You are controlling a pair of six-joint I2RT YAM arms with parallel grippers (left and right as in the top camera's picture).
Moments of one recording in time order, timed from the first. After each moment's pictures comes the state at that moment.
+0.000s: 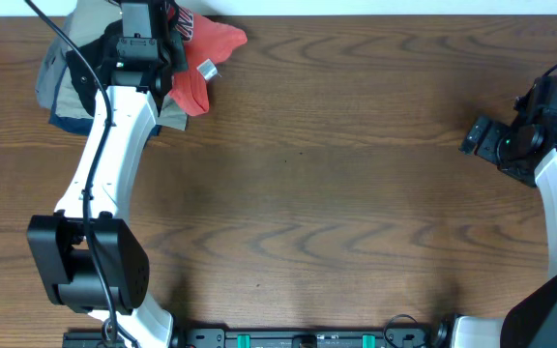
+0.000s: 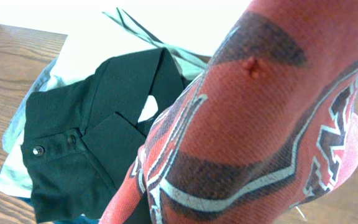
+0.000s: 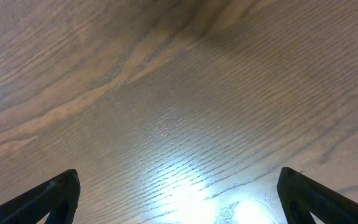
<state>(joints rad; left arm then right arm) -0.07 1.81 1.61 -0.51 -0.27 -0.20 -0.27 1.53 1.23 -0.88 -0.03 0.27</state>
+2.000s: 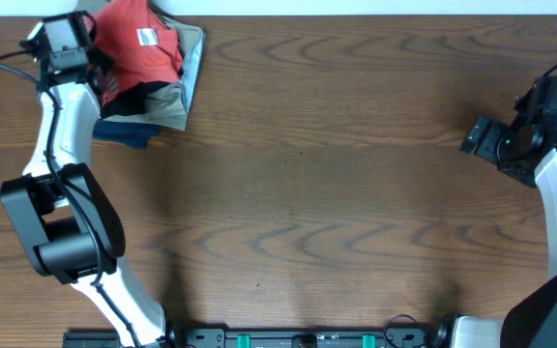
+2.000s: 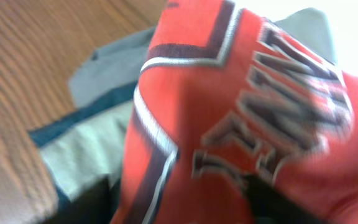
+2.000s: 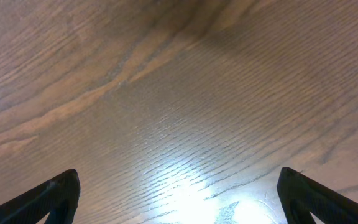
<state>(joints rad) 0.25 2.02 1.61 -0.38 -0.27 -0.64 -0.27 1.53 1.23 -0.88 -0.03 0.27</state>
